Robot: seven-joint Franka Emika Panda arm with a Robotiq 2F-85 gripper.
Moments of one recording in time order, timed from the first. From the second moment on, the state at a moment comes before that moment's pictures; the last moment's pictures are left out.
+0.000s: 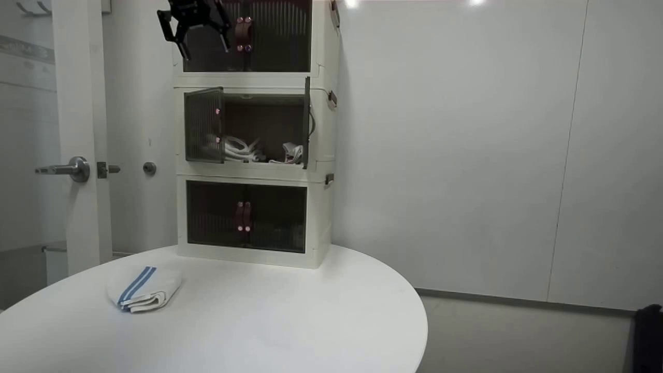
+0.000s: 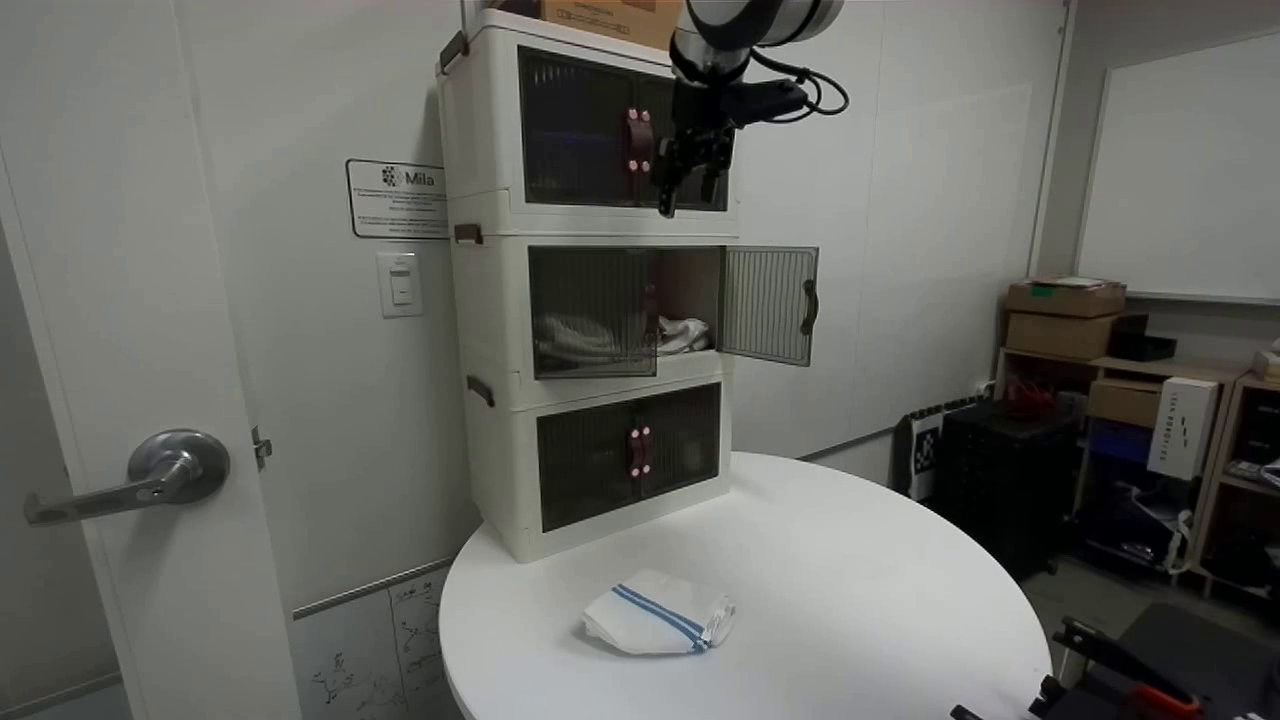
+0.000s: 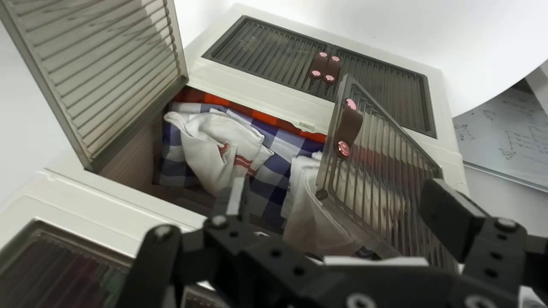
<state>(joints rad) 0.00 0.00 0.13 -1.80 -0.29 2.23 -0.05</state>
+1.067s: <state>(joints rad) 0.02 0.27 0.12 -1.64 -0.23 2.35 -0.53</state>
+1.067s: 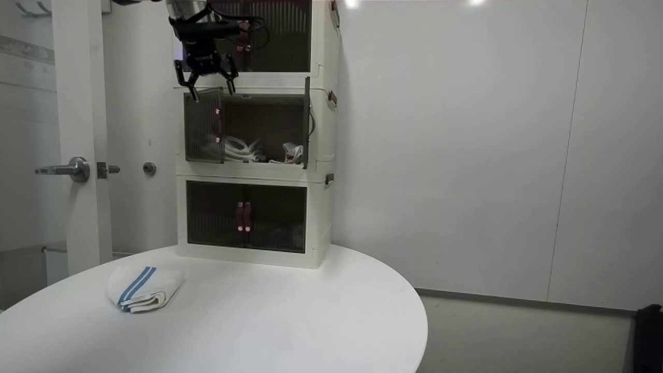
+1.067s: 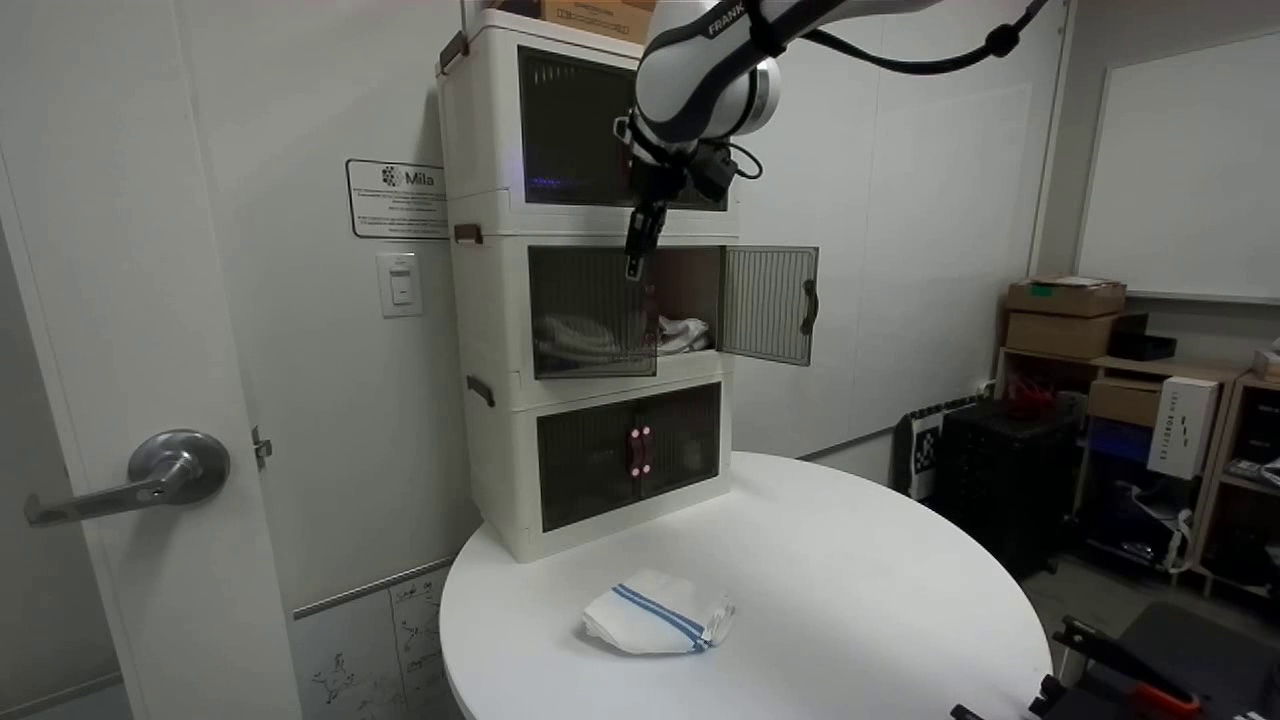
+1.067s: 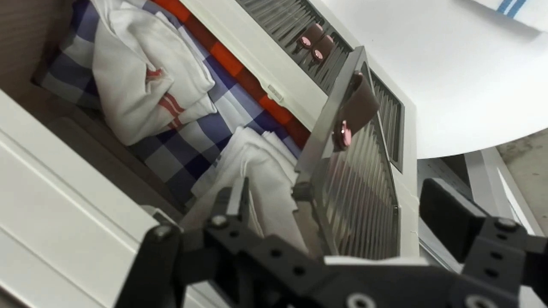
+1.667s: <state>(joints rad) 0.06 0.28 0.18 -1.62 -0.15 2.28 -0.53</state>
